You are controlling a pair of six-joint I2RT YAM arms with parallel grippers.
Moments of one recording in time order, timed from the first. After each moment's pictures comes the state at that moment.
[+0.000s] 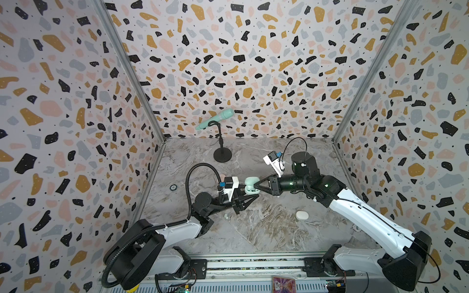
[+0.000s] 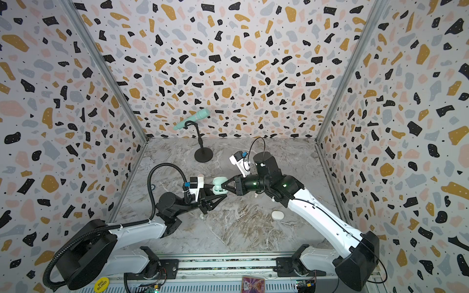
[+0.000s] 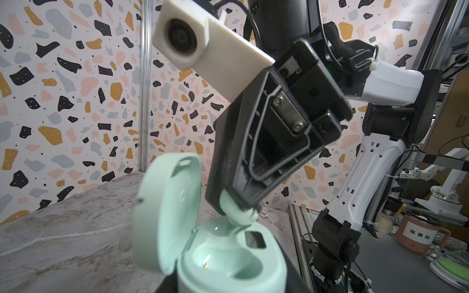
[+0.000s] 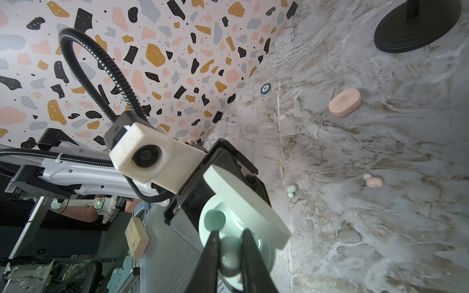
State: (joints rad) left arm -0.67 1.29 0.37 1.21 0.65 -0.33; right arm 0.71 1.21 1.16 -0.43 -0.67 0.47
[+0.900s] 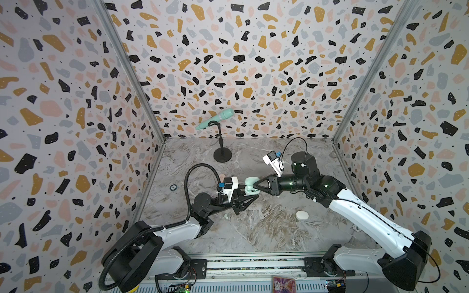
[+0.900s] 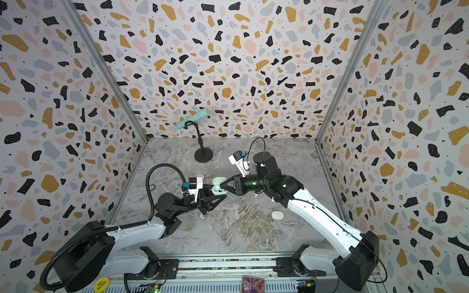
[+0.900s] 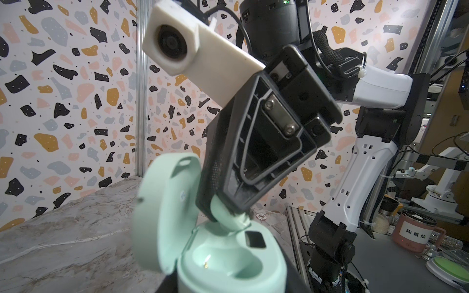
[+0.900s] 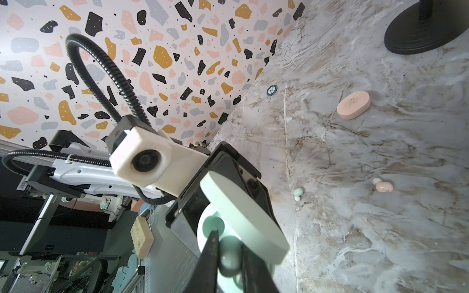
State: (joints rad) left arm -0.67 1.27 0.37 1.21 0.66 -0.33; right arm 0.72 1.22 1.16 -0.41 -0.68 0.49
